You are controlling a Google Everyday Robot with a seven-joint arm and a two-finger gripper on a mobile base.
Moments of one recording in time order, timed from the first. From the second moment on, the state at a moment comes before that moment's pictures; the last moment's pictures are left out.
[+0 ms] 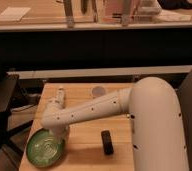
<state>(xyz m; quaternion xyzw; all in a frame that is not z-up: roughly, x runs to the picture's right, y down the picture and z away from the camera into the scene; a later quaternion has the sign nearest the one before) -0.174 0.270 0.765 -0.22 -0.27 -0.69 0.63</state>
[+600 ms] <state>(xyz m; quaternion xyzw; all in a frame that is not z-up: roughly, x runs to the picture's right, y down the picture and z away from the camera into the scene) -0.161 0.240 0.751 -0.22 -0.27 -0.70 0.63</state>
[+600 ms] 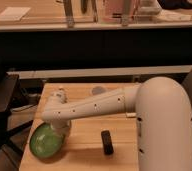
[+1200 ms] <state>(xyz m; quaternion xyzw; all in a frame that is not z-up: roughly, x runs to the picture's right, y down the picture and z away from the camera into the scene) -0.146 0.210 0.740 -0.22 -0.26 -0.69 0.63</state>
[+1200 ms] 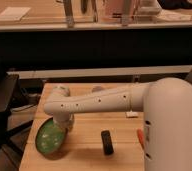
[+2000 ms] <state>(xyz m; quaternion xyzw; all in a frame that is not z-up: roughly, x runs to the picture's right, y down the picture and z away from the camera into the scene) -0.129 0.183 0.735 -0.21 -0.25 -0.70 0.63</state>
